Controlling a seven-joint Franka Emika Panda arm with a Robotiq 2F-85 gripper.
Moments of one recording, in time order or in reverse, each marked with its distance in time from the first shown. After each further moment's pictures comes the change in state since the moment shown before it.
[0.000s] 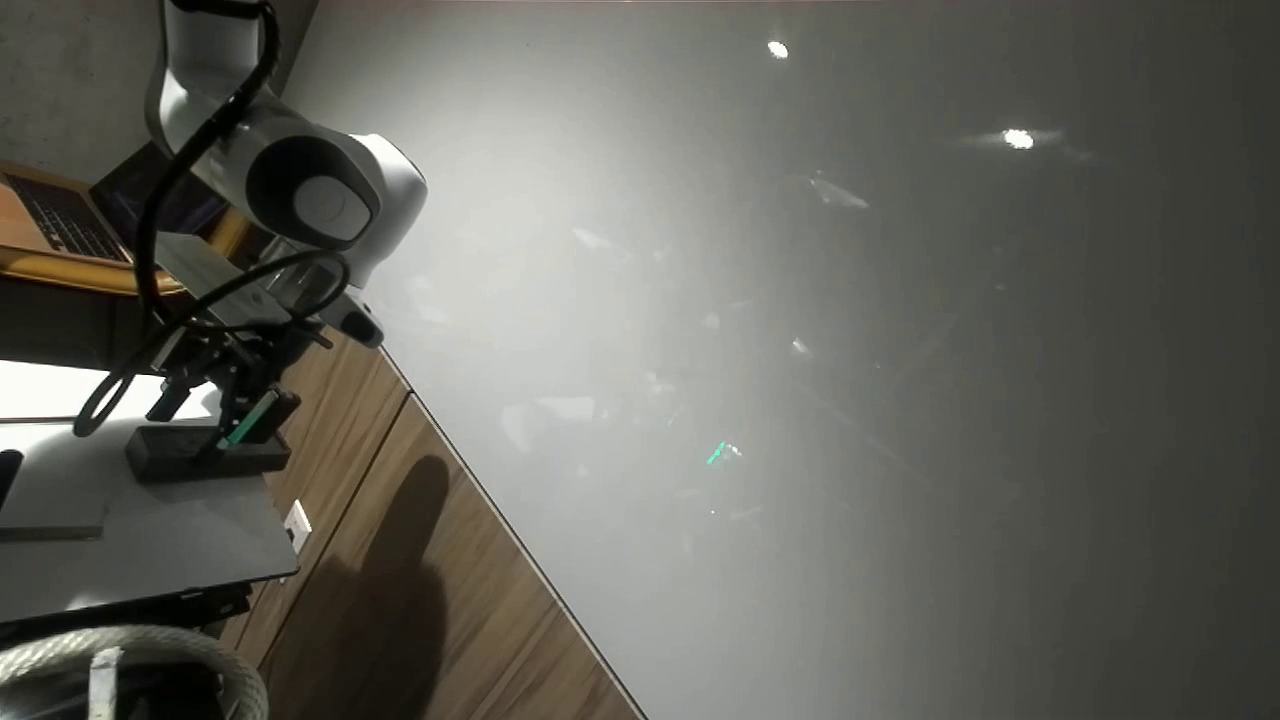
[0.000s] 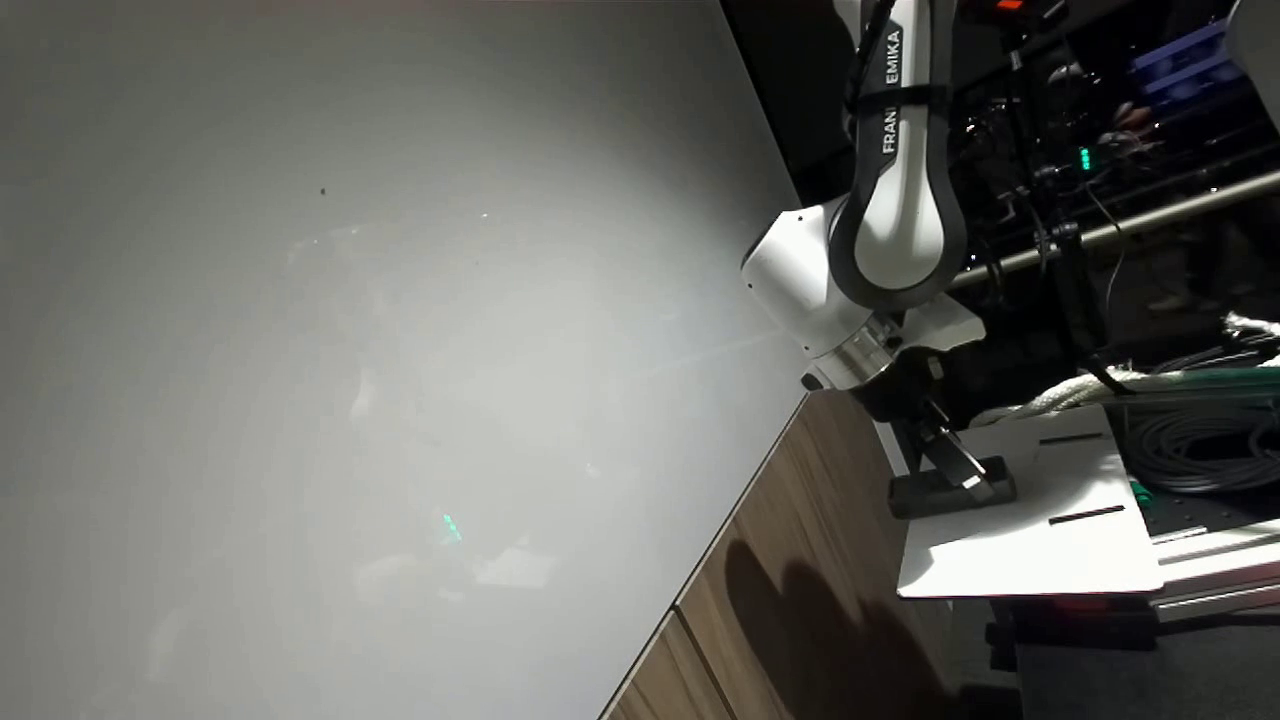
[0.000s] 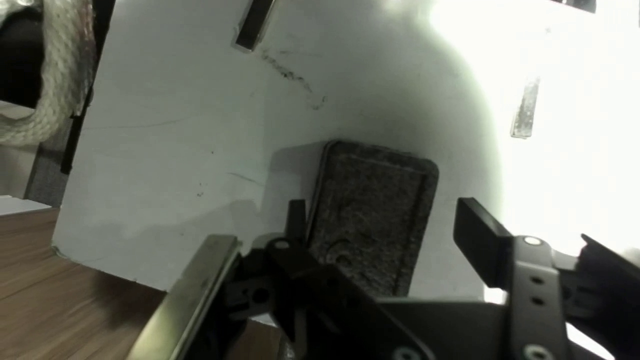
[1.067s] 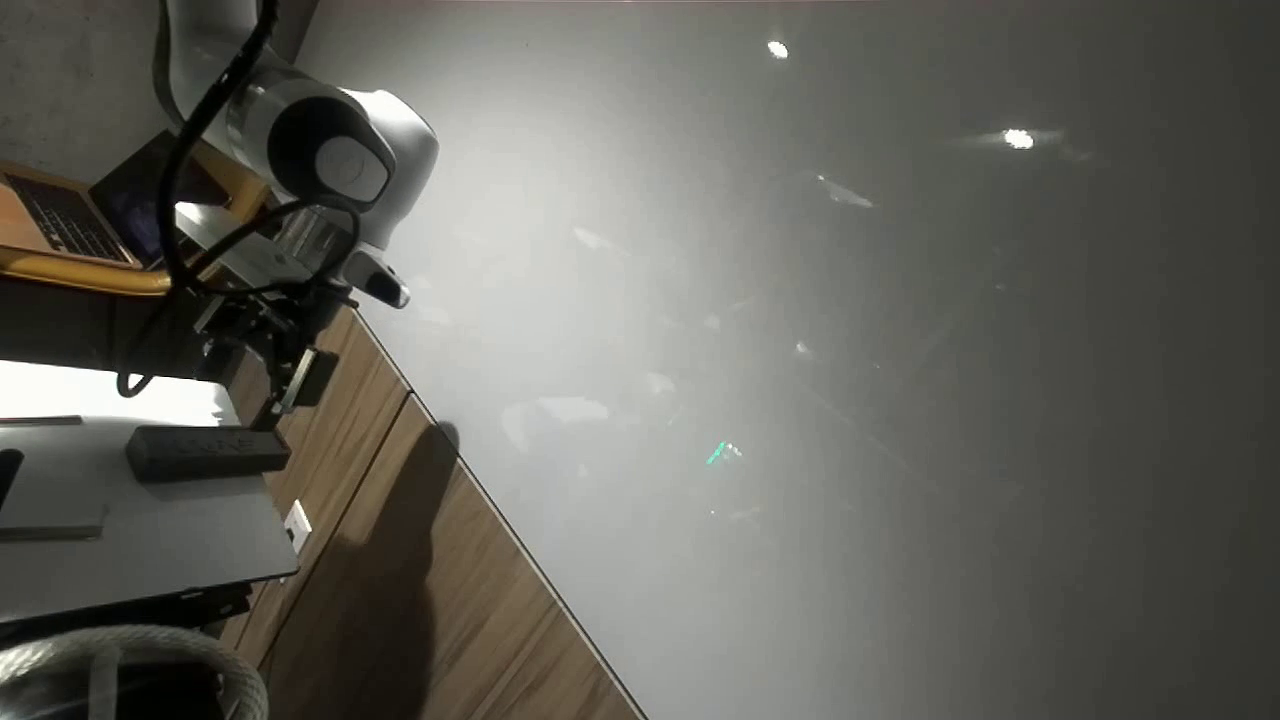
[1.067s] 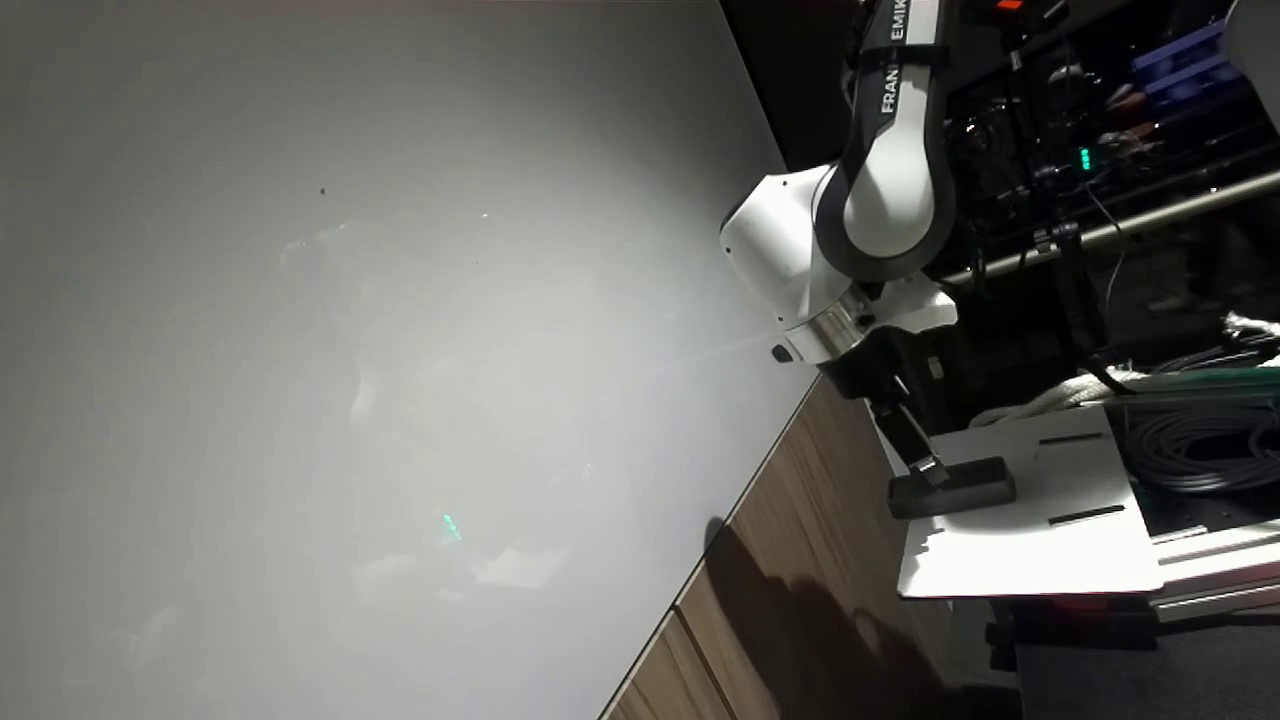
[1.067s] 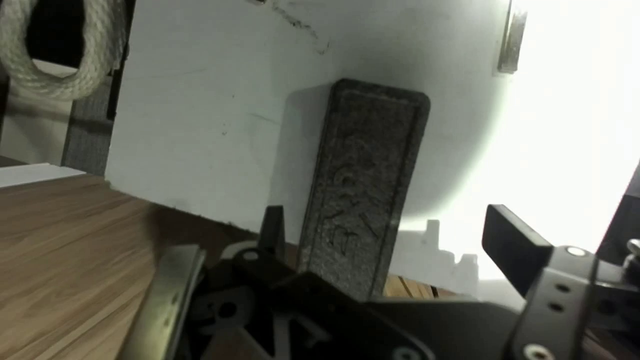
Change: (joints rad) arm 0.016 -0.085 0.006 0.014 -0.038 0.000 0.083
